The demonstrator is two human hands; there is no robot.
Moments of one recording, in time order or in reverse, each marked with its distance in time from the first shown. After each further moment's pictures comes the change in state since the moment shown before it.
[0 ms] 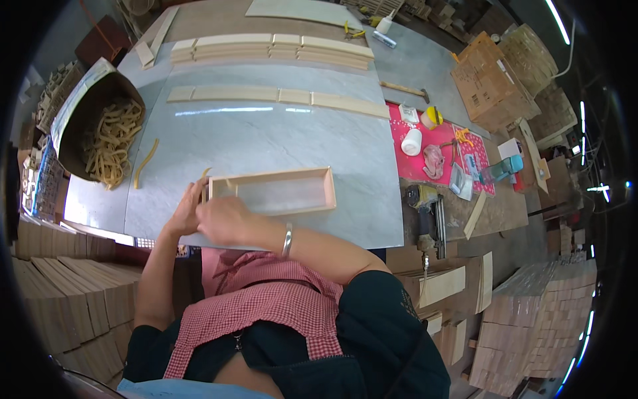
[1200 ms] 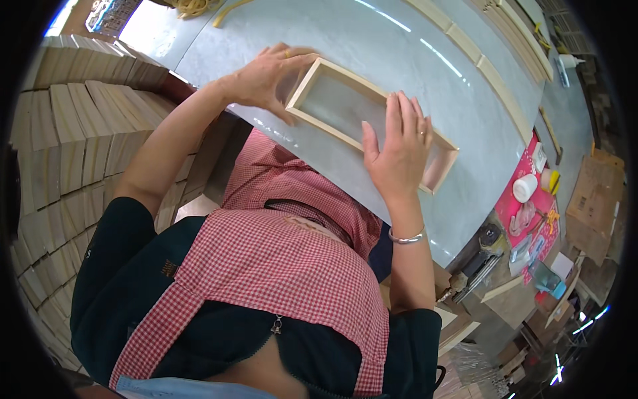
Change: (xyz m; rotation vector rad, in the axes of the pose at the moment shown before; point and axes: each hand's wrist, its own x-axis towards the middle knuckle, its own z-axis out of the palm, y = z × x) left_hand 0.002 0.014 -0.020 0.269 -0.092 -0.066; right_hand -0.075 0.111 -0.004 -0.250 0.630 0.073
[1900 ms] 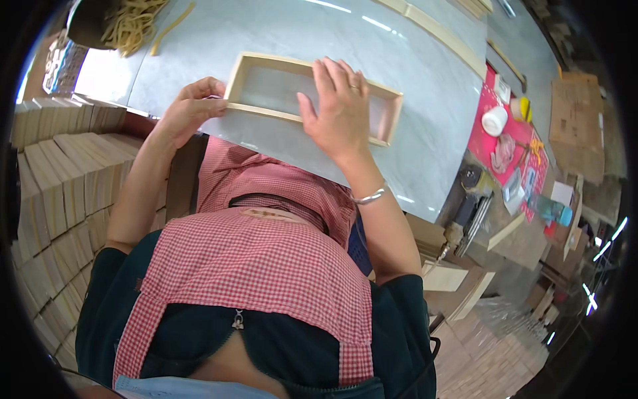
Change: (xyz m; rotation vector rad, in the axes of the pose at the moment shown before) left_hand -0.036 0.042 0.001 -1.329 0.081 -0.623; right_hand -0.008 -0.007 0.021 -0.035 -0.031 0.030
